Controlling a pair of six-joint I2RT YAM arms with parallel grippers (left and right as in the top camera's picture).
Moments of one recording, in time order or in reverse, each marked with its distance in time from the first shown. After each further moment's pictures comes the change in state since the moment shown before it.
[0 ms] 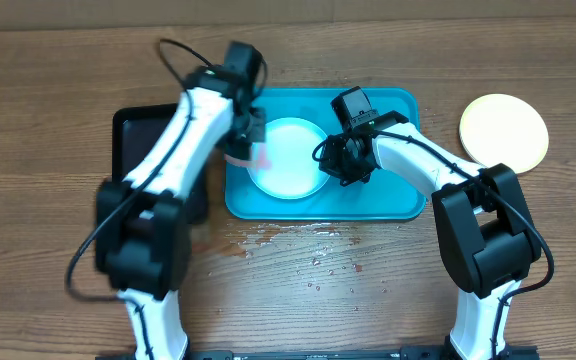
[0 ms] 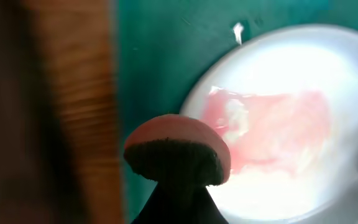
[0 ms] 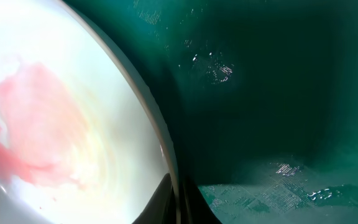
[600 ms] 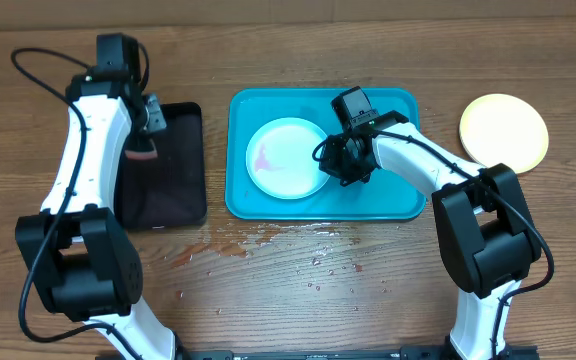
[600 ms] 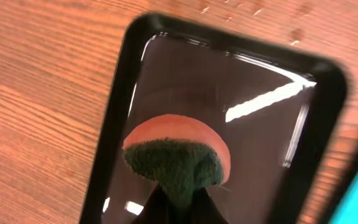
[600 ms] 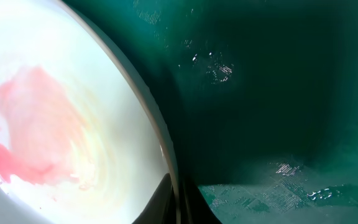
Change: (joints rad) left arm 0.363 -0.116 -0.138 0.121 -0.152 0.045; right arm 0.000 0.000 0.000 -0.002 0.000 0.000
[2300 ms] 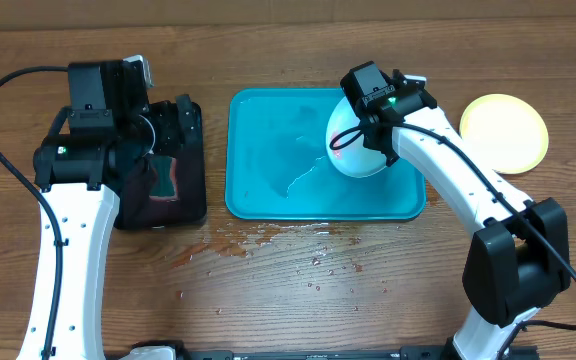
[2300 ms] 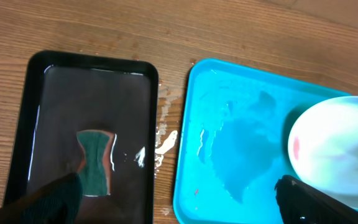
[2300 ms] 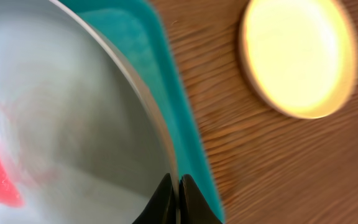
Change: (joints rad) left arm -0.071 -0.501 -0.158 0.014 0.346 0.007; right arm 0.000 -0.164 0.177 -0.418 0.787 -0.057
